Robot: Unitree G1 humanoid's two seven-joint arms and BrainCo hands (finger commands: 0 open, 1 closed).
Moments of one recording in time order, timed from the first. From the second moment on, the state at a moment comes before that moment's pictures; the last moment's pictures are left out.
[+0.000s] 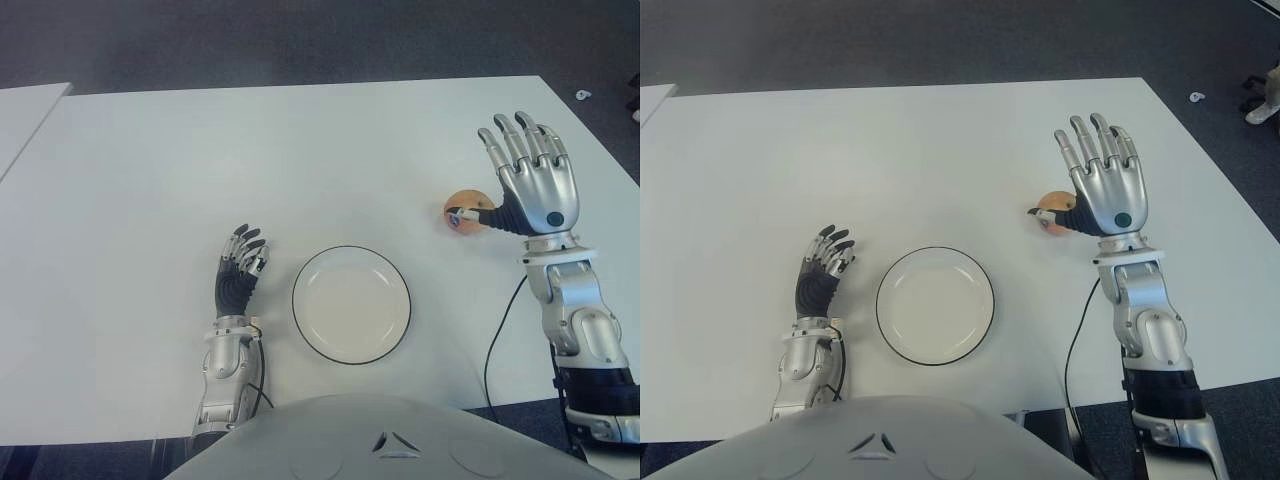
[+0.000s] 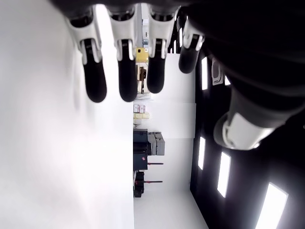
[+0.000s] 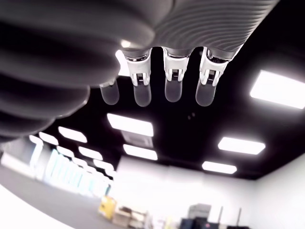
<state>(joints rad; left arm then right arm) 0.37 -0.06 -0.01 0.12 0.01 -0.41 0.07 0.00 -0.58 -0.07 -0.15 -1.27 -0.08 -0.31</state>
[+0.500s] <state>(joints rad) 0.37 -0.06 -0.02 0.12 0.01 -0.42 0.06 -0.21 -0.70 0.03 0.30 -1.15 -0.09 -0.33</state>
